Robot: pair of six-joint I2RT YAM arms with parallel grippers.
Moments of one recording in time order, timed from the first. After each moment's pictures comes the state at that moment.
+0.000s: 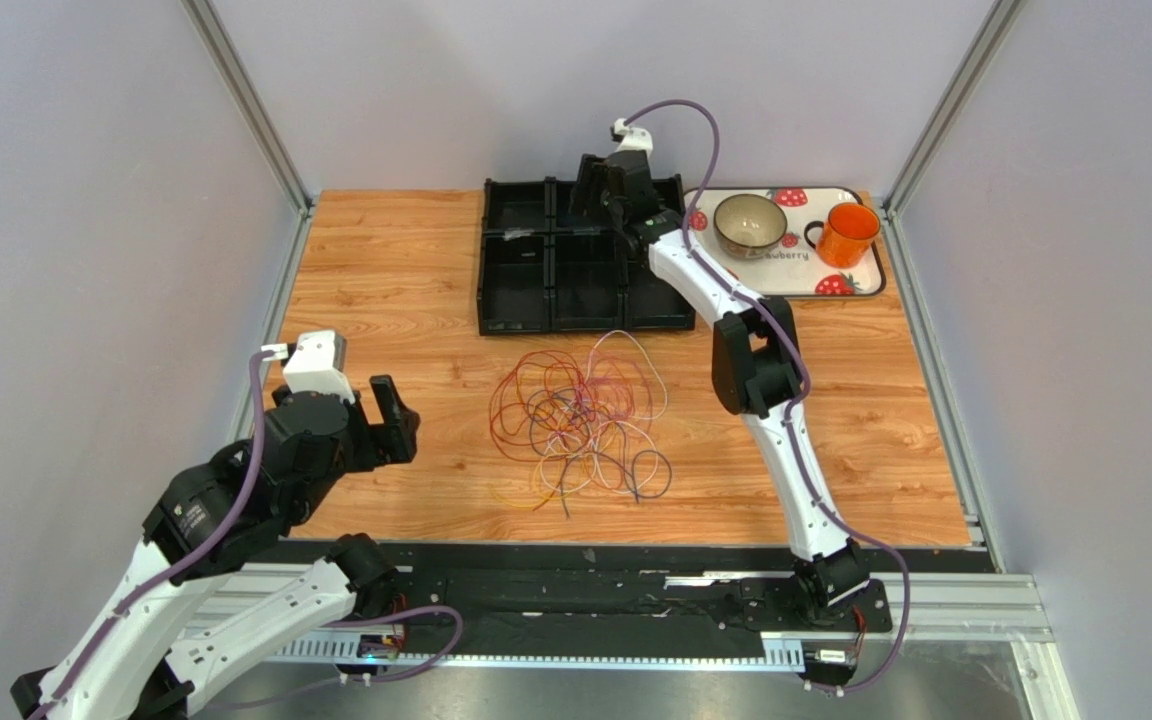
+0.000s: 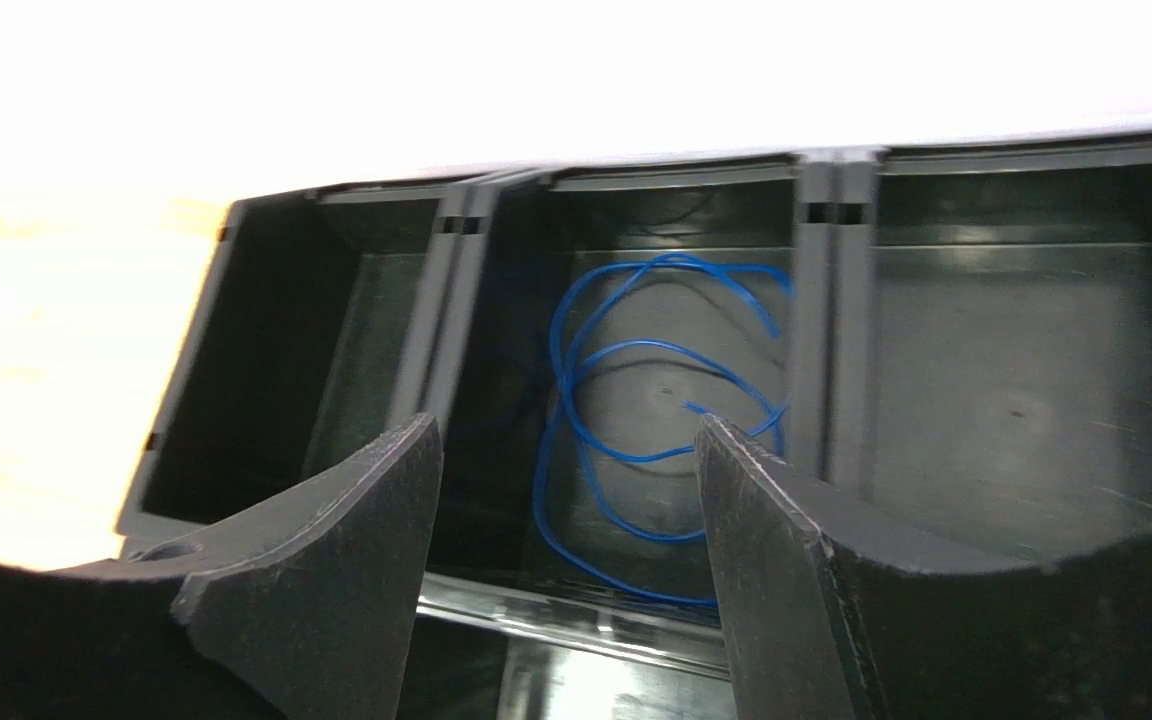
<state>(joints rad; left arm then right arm) -0.77 0.56 1.07 -1.14 -0.52 -0.61 0.45 2.57 2.36 -0.10 0.14 0.41</state>
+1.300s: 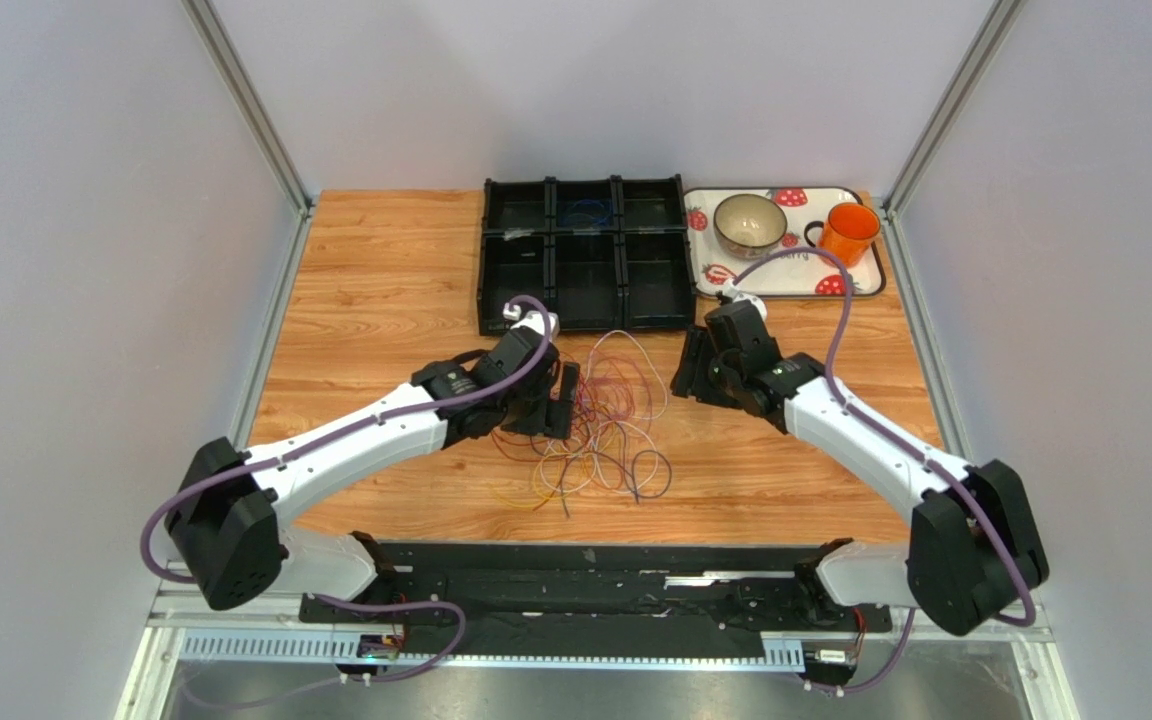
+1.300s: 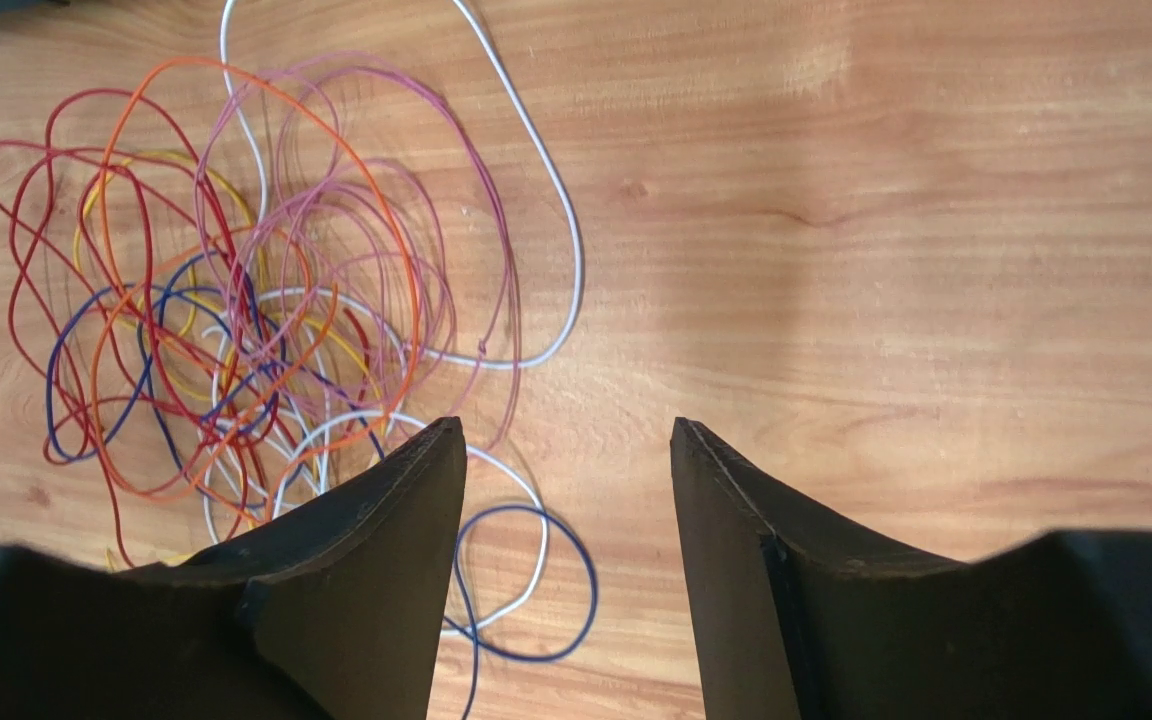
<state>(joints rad) -0.84 1.32 0.98 -0.58 -0.21 -0.56 0.50 1.32 0.86 -0.40 0.11 0.62</state>
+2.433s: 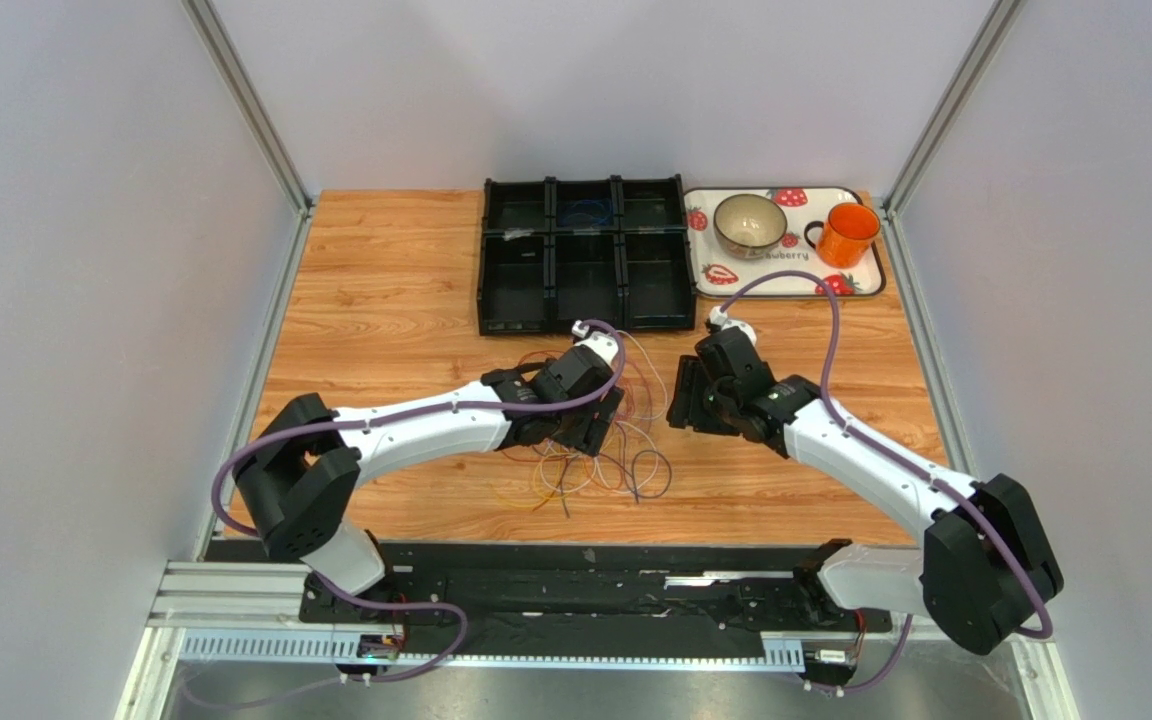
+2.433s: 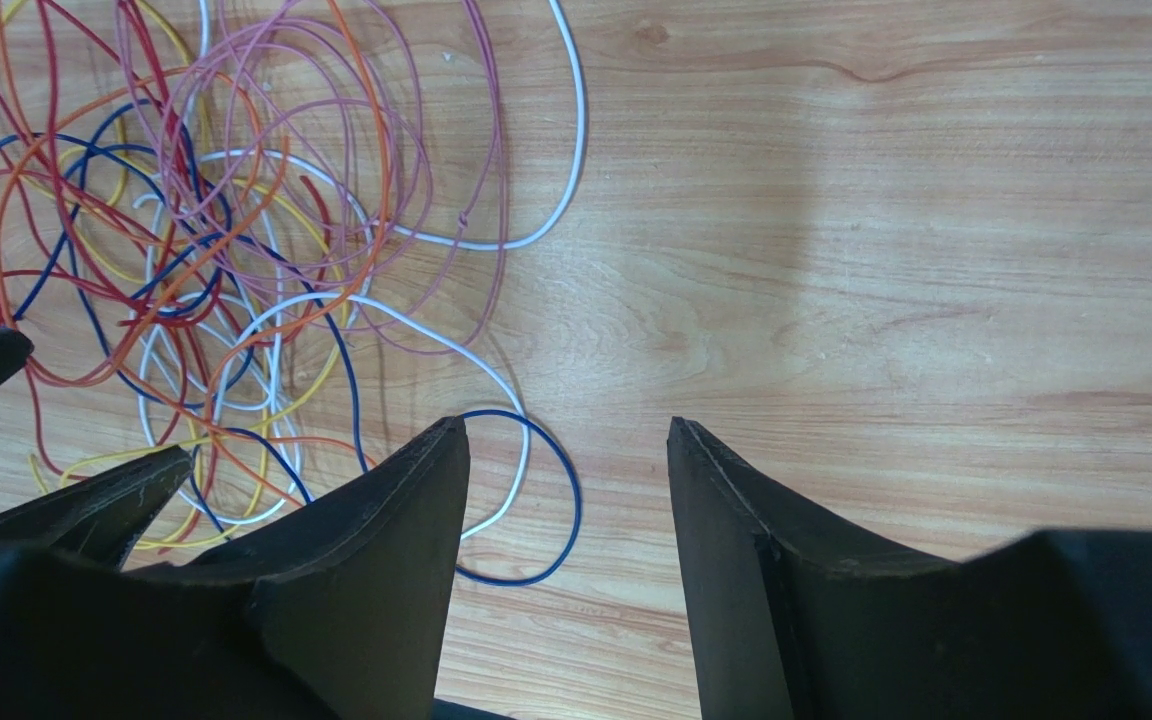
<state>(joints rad) -0.95 1.57 1.02 -0.42 -0.25 -0.41 0.58 1.23 0.76 -0.43 0.10 0.63</state>
